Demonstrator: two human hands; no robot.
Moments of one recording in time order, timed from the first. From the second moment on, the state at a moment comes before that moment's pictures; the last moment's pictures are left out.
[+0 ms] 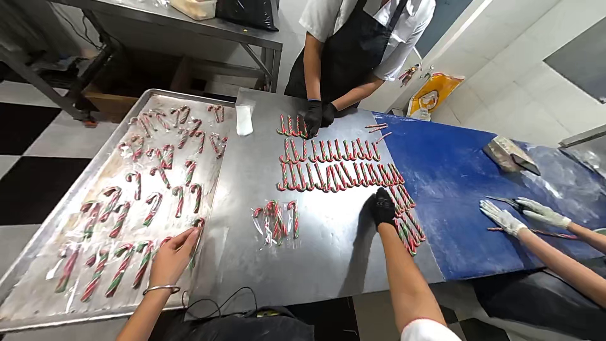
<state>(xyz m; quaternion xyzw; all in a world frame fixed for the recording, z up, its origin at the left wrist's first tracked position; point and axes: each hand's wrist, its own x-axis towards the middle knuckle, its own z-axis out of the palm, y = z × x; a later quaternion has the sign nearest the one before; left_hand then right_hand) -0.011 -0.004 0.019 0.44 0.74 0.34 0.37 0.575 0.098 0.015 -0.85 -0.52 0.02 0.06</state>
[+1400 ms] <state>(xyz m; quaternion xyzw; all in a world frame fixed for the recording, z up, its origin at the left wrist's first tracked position) 0.058 -0.042 0.112 0.67 0.42 0.55 0.27 0.235 -0.048 0.158 -0.45 -0.63 0.28 0.57</state>
